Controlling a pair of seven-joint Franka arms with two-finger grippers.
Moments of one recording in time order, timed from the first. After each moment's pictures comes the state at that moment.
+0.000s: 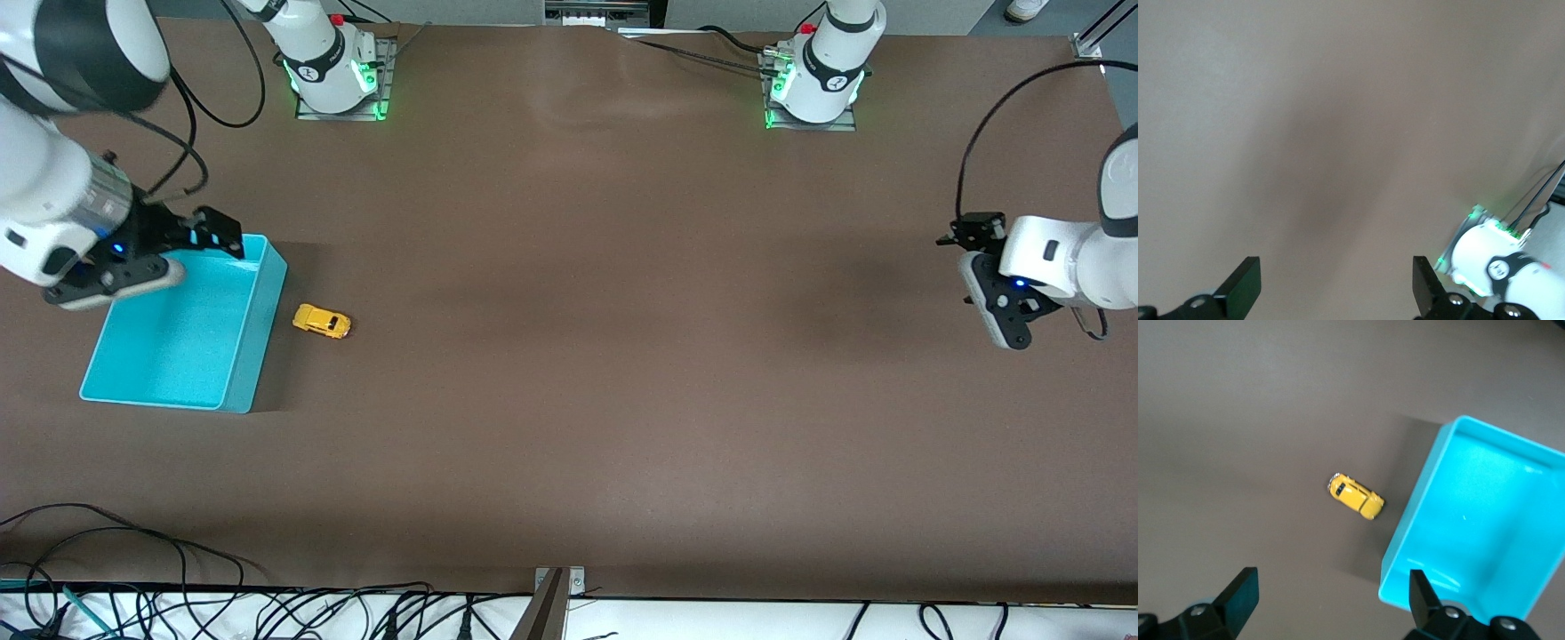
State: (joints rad) left arm 0.28 0.32 -0.30 -1.47 0.02 1.39 0.94; right arm -0.01 0.16 0.12 -1.66 0.01 1.76 -0.24
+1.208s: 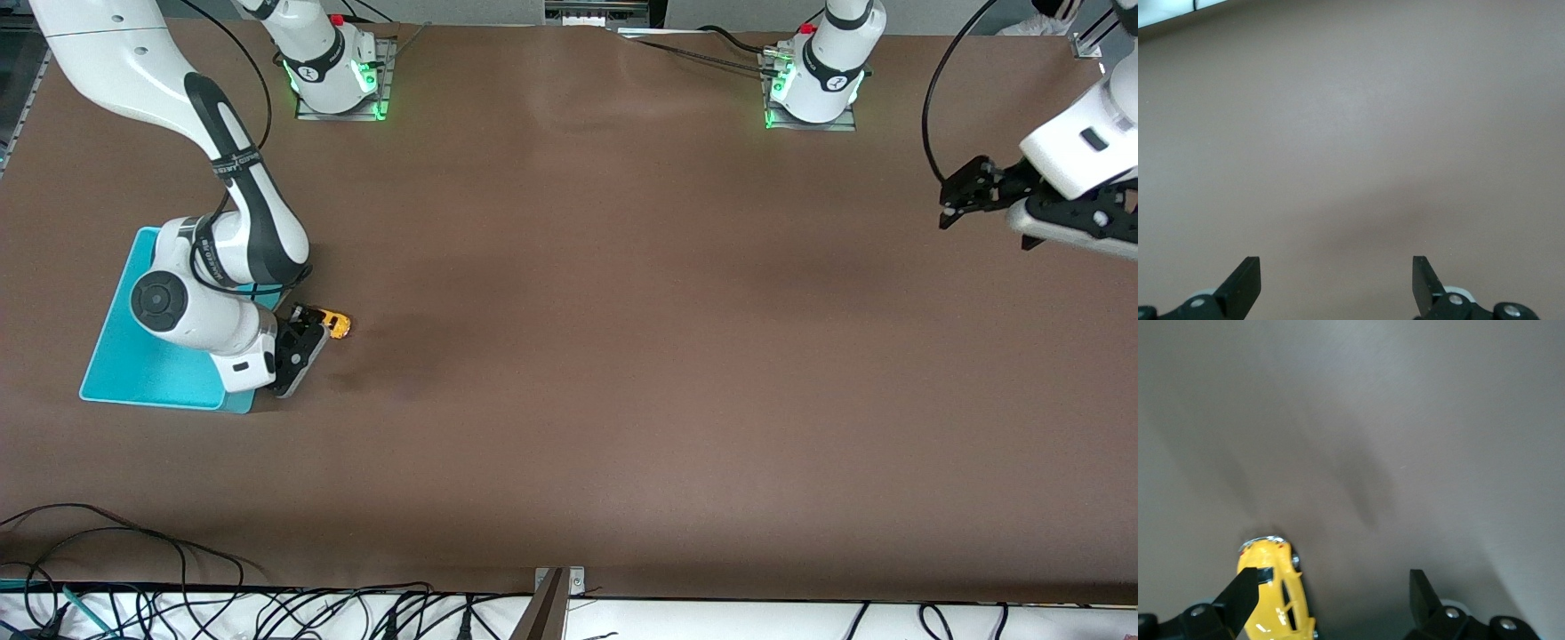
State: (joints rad) left arm -0.05 -0.03 -0.01 -1.62 0.01 1.60 0.17; right arm -0.01 0.51 0.11 -1.90 -0.02 2.35 -0.97
